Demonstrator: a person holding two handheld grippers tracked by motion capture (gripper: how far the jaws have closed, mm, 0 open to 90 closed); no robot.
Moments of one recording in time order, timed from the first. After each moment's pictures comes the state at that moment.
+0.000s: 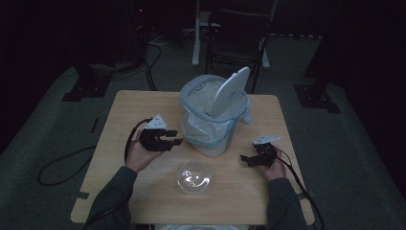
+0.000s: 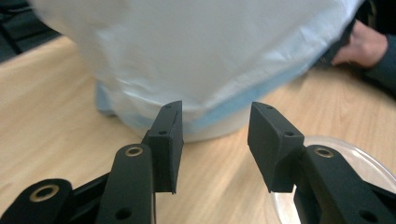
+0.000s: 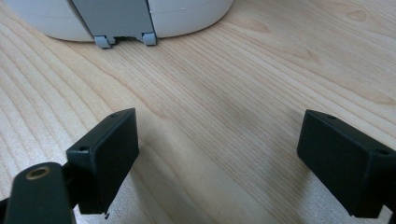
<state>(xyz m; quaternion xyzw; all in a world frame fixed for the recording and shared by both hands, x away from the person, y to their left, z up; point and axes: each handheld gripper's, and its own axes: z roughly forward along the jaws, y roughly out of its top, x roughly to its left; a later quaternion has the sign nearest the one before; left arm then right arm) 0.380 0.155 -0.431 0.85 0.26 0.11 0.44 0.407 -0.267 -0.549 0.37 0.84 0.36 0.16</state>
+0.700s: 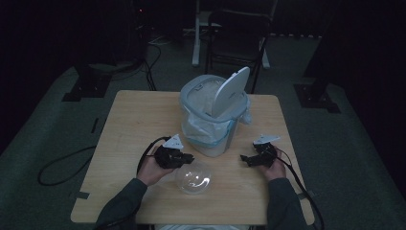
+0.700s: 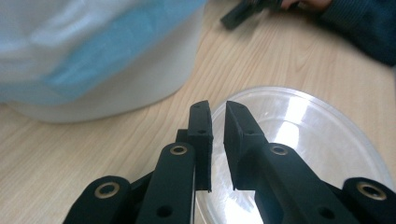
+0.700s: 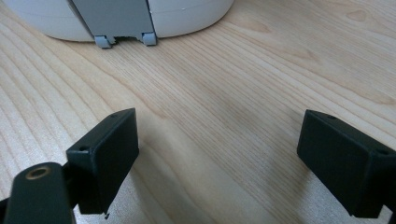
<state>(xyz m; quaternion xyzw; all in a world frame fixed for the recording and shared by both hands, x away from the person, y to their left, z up) 0.359 0.118 -0.475 0.89 0.21 0.05 0.40 0.407 -0.267 -0.549 0.37 0.84 0.36 0.16</state>
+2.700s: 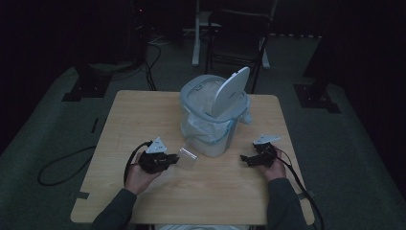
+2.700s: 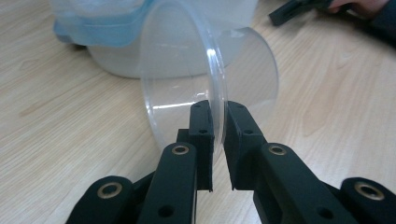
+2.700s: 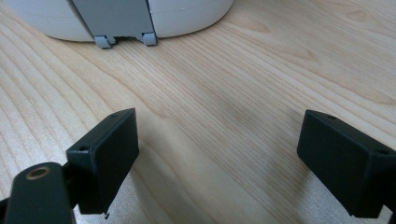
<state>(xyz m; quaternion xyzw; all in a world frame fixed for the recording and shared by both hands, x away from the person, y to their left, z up) 0.337 0.162 -0.476 0.85 0.29 0.10 0.42 0.407 -0.267 -0.549 0.37 0.84 0.36 0.16</state>
